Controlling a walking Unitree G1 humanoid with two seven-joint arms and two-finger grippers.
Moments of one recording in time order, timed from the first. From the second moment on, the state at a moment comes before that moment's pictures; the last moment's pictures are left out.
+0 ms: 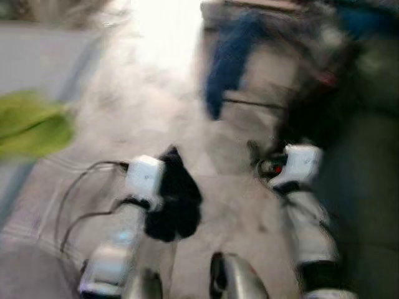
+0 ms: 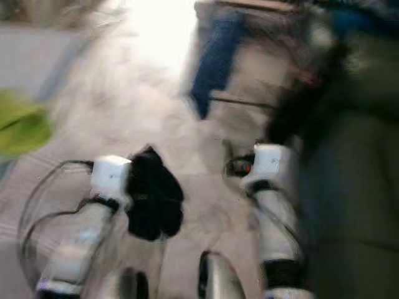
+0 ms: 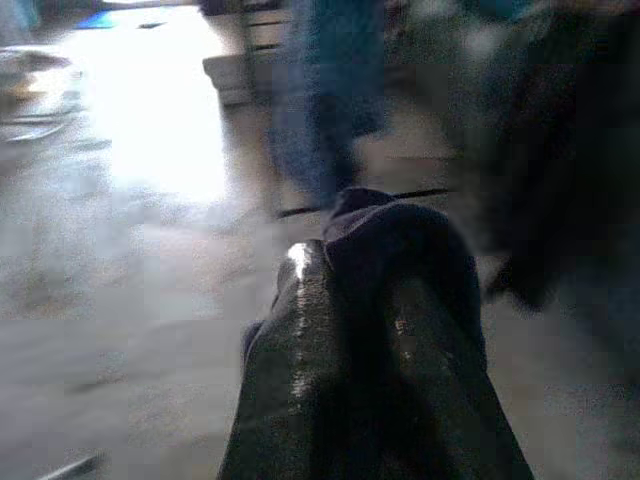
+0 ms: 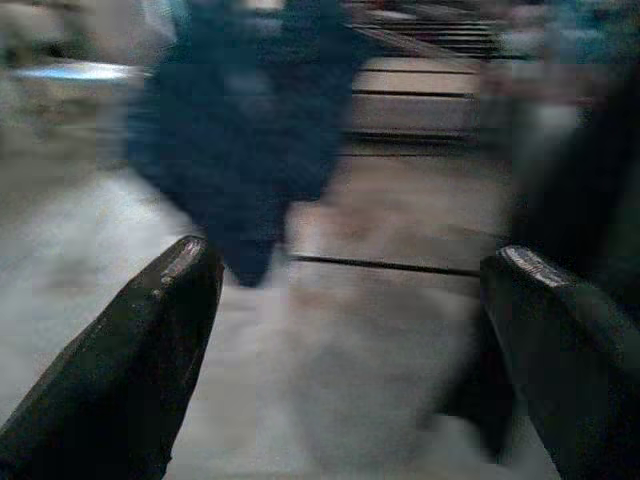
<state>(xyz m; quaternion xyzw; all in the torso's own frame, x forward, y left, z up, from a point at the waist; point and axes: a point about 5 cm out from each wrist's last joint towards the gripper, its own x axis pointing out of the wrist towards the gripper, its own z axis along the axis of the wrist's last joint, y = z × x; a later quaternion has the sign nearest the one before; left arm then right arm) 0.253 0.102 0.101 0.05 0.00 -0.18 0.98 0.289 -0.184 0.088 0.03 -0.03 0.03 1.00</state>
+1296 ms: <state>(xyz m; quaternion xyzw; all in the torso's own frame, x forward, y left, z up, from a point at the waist) 0.256 0.114 0.099 0.07 0.02 -0.18 0.98 0.294 -0.163 0.090 0.04 -0.04 0.05 1.00</state>
